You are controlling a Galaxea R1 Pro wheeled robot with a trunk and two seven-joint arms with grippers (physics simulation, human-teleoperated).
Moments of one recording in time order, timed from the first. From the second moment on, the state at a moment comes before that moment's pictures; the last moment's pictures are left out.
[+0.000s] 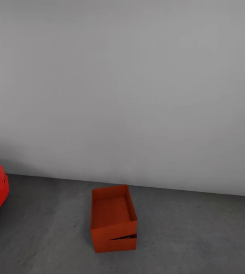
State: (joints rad) left arm -0.30 0.02 -0.19 0.00 0.47 -0.10 0.25; right arm -0.16 -0.06 0.34 0.03 -0.18 -0.23 0.02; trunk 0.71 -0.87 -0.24
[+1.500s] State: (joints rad) left arm -0.30 0.02 -0.19 0.00 0.47 -0.10 0.25; right arm -0.14 -0.07 0.34 0.03 -0.30 -0.22 0.03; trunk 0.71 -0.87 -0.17
